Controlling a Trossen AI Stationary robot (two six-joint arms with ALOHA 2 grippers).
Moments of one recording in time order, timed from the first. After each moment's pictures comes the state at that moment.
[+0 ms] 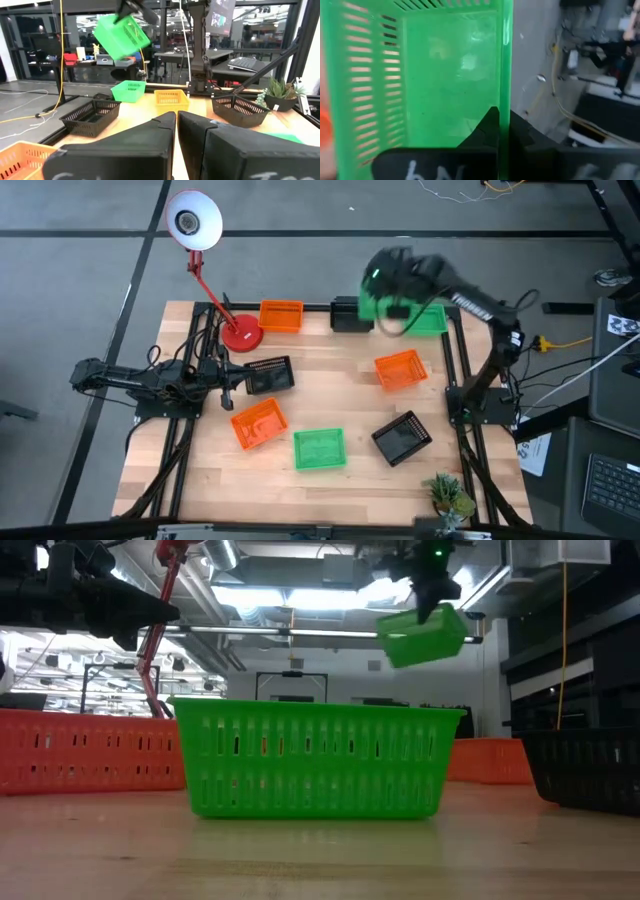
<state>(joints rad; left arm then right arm) -0.08 0.16 0.01 0.32 -0.33 0.03 -0.51 1.72 1.98 -1.39 0.63 -0.68</state>
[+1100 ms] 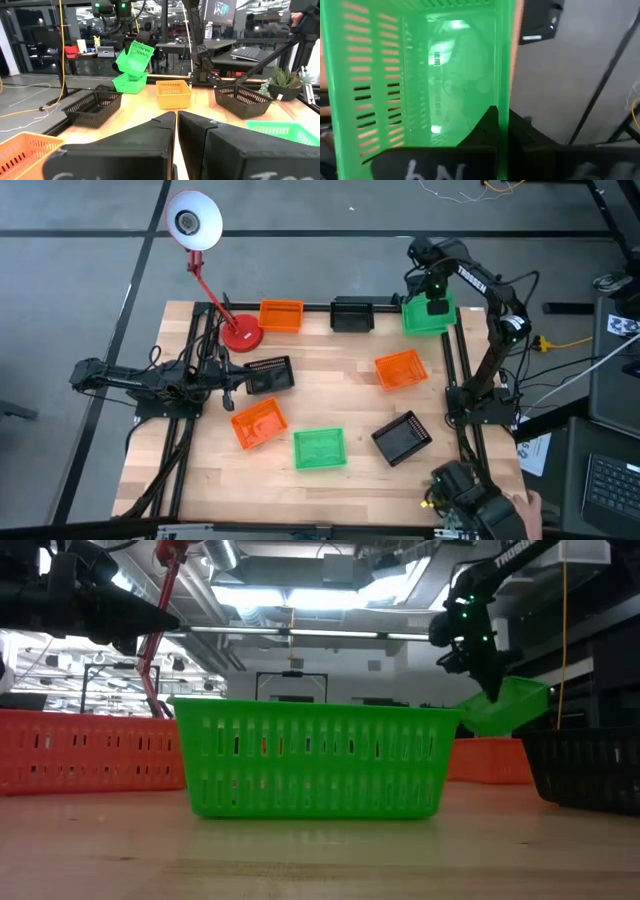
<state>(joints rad) -0.08 0.16 0.01 0.28 -0.34 0.03 -1.07 1.79 1.62 -1.34 0.32 -1.05</state>
